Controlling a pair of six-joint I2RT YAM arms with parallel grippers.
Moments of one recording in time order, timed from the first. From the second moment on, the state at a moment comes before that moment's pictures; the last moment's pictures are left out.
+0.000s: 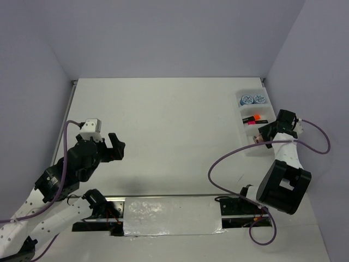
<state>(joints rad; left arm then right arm) -0.73 0.54 0.90 -0.82 -0.50 -0.50 -0.46 1.27 0.81 -0.44 0.08 0.77</state>
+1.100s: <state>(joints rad) -0.72 0.63 0.93 -0.92 -0.67 -0.60 -0.14 0.86 0.94 -0.50 0.08 0.59</state>
